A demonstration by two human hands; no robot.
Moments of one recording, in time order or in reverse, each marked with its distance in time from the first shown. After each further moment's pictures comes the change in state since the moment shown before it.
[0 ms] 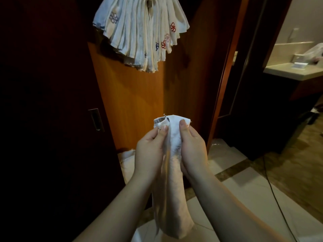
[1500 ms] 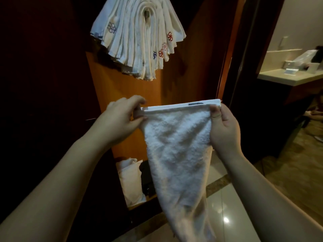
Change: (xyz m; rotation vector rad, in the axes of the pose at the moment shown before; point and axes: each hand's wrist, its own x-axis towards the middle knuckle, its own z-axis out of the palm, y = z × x) left_hand 0.093 0.076 -0.082 1.144 -0.206 0.457; right_hand 0.054 -0.042 -0.049 -0.347 0.193 -0.527
